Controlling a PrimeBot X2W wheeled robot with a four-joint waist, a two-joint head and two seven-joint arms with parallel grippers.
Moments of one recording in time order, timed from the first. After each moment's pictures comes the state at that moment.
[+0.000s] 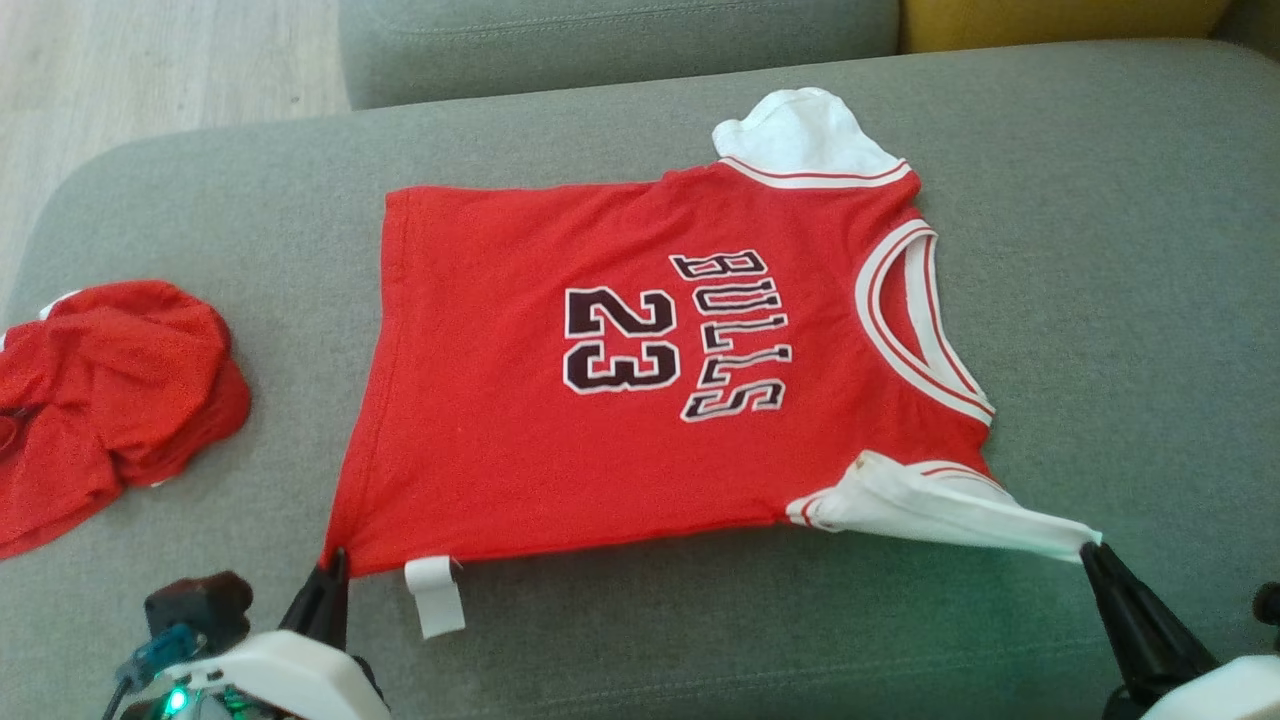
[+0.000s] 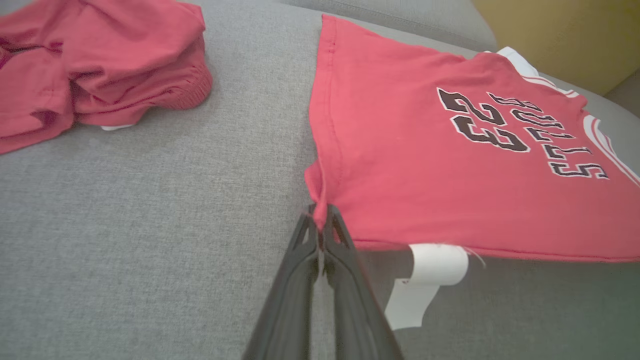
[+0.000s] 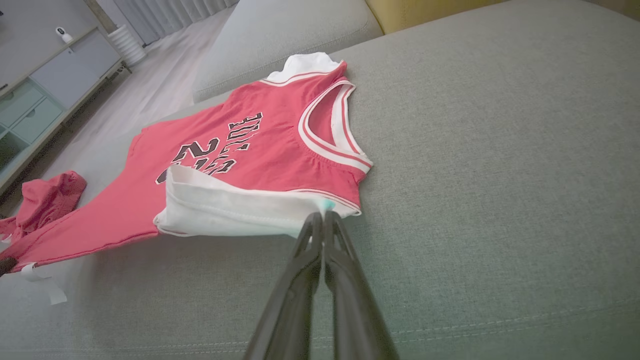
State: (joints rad) left arm 0.17 0.20 -0.19 0.02 -0.45 0.18 0.08; right arm 0.39 -0.13 -0.08 -0.36 0.48 0.13 0.39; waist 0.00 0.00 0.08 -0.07
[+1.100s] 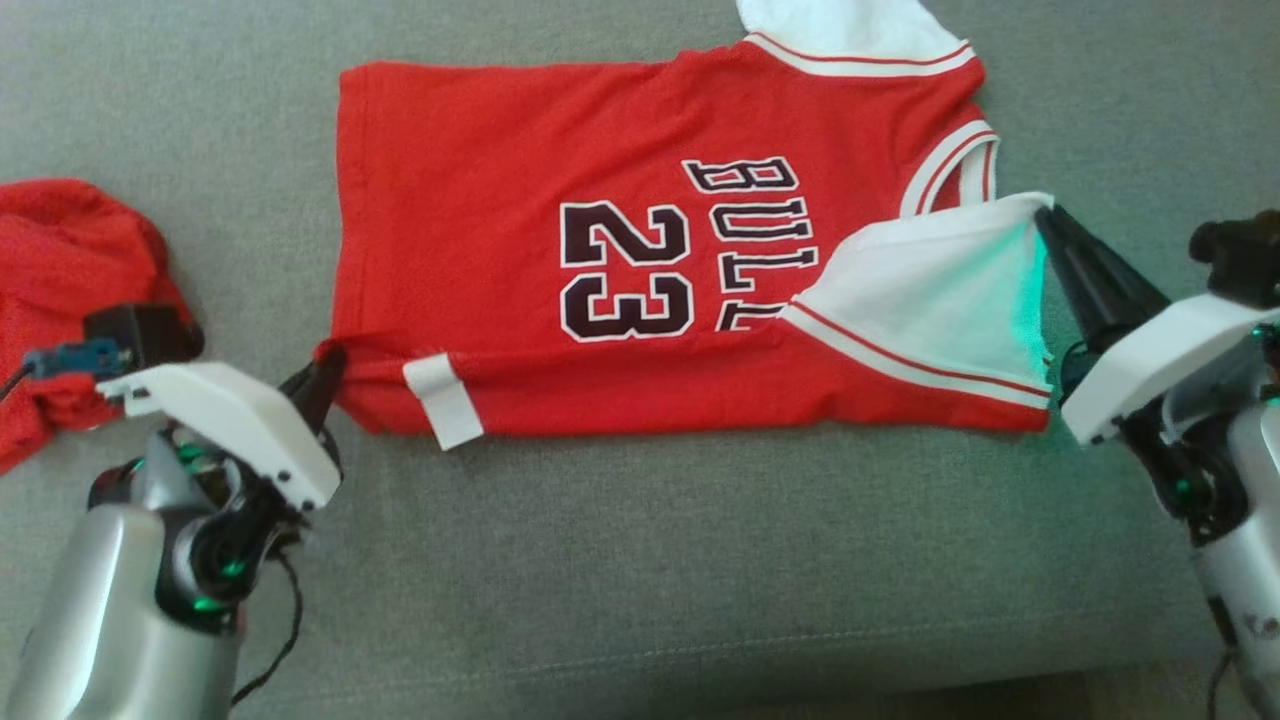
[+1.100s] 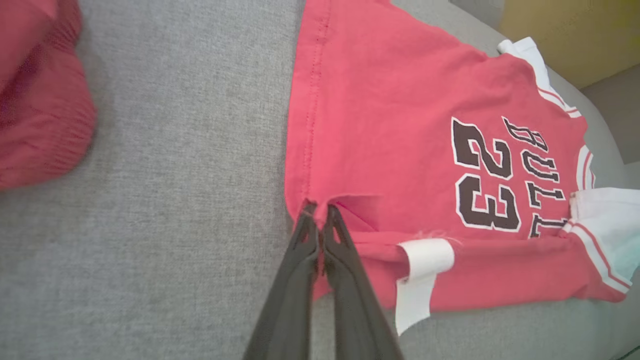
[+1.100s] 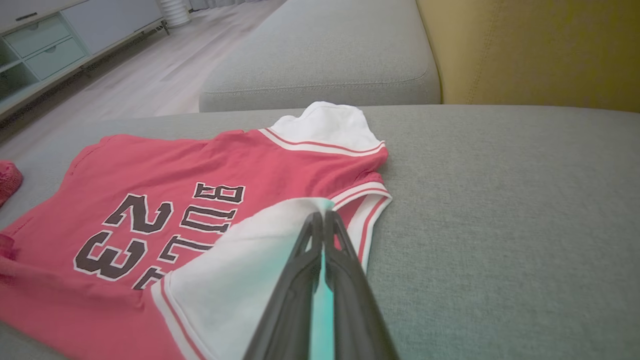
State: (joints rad) left arm -0.24 0.26 -0.15 0.09 -0.71 0.12 0.51; right arm -0.38 -0.42 0.26 0.22 0.55 0.13 0.19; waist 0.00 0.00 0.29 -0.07
